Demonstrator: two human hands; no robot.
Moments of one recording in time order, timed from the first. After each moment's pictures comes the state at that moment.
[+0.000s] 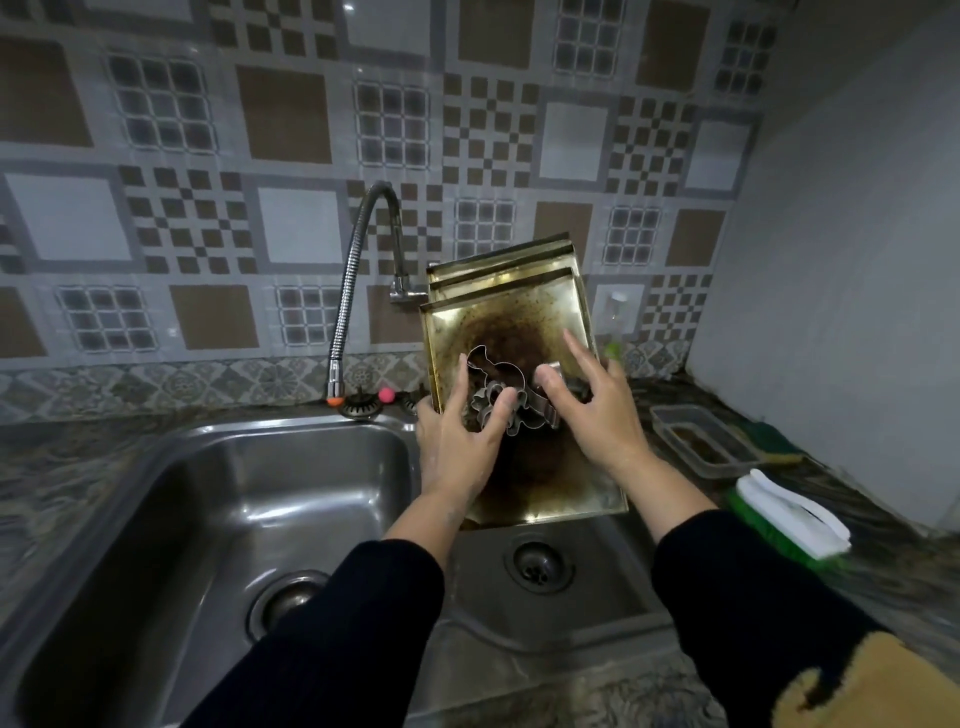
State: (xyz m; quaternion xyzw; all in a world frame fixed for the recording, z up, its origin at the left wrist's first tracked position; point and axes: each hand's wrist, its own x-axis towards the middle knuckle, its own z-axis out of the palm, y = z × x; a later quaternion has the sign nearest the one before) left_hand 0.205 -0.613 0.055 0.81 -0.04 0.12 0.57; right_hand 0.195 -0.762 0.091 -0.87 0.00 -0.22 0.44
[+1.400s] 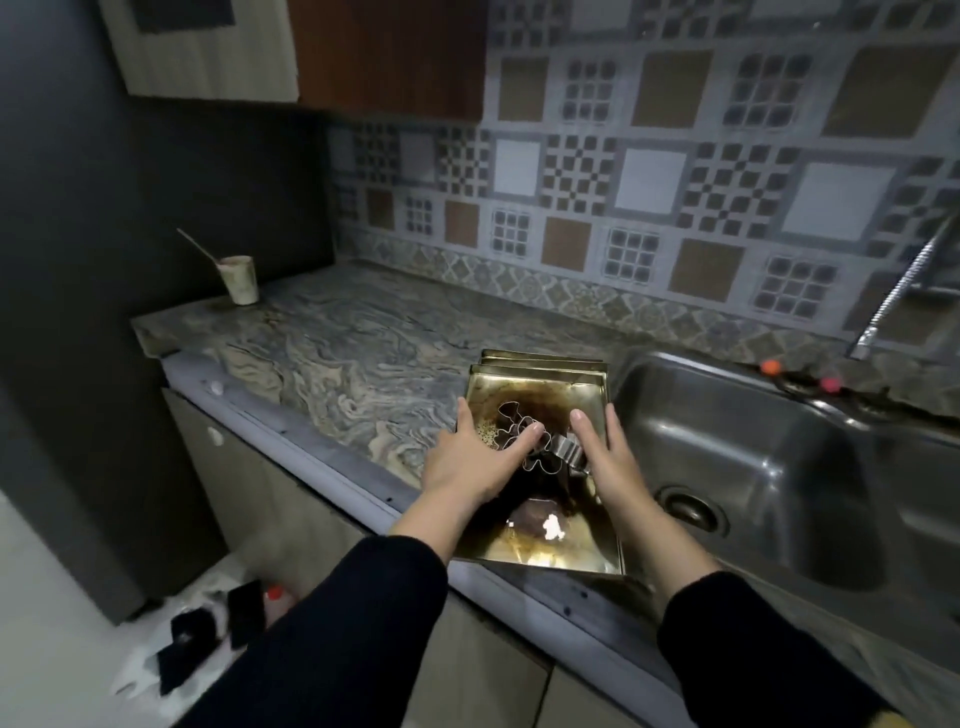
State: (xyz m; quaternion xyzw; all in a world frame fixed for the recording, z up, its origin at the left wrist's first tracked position) left_hand -0.089 -0.227 0.011 0.84 0.40 0.09 0.35; right_hand 0.003 -0.356 0.000 -0.76 -0.16 0.16 0.61
